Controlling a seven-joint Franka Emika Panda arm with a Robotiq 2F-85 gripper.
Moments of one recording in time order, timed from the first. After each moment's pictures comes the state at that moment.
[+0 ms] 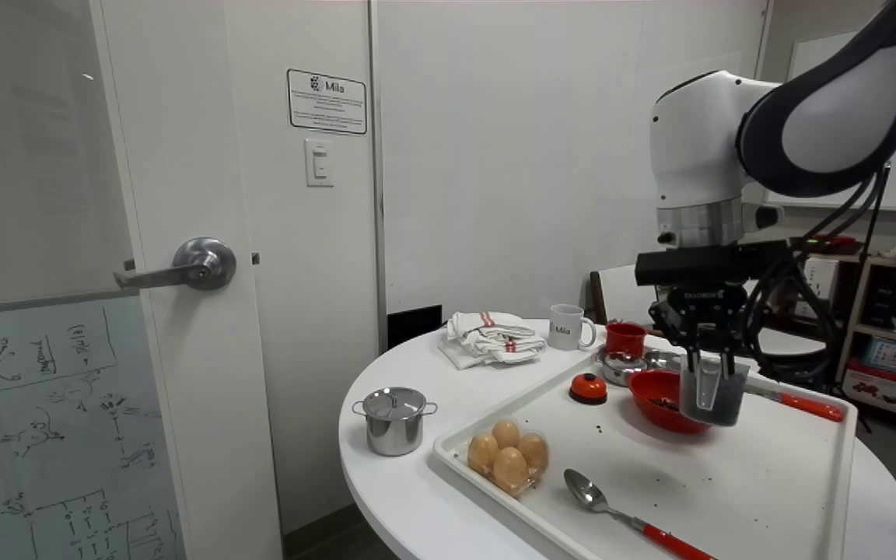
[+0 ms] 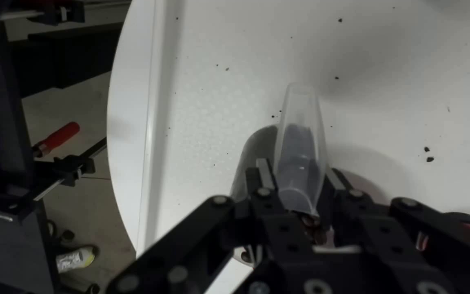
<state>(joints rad) 0.19 0.26 -0.07 -2.28 -0.16 2.35 1.69</state>
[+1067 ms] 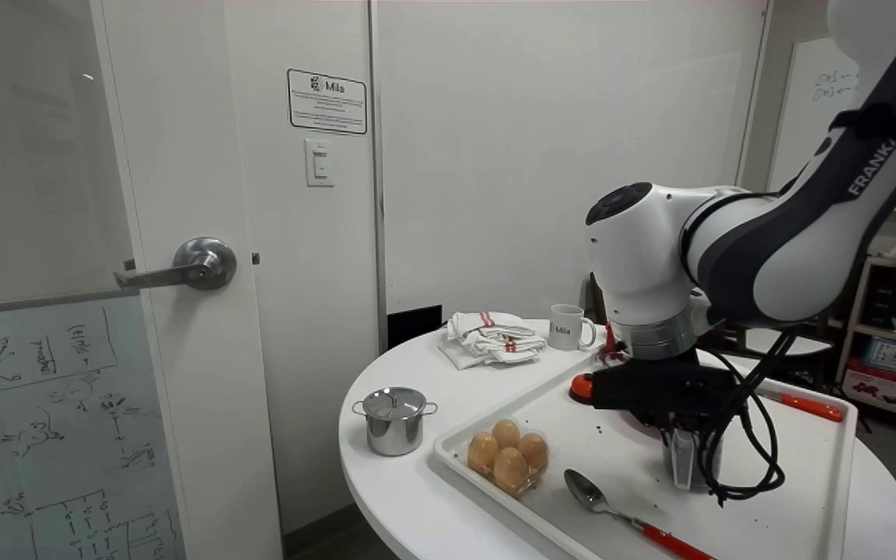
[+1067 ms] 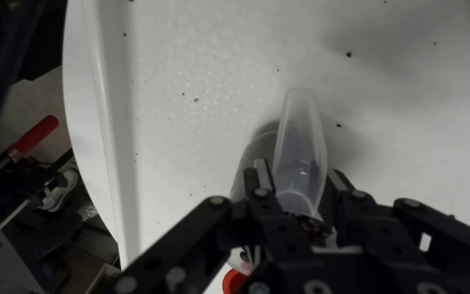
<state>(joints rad) 0.32 0.60 -0.08 -2.07 -0.36 2.32 1.97</state>
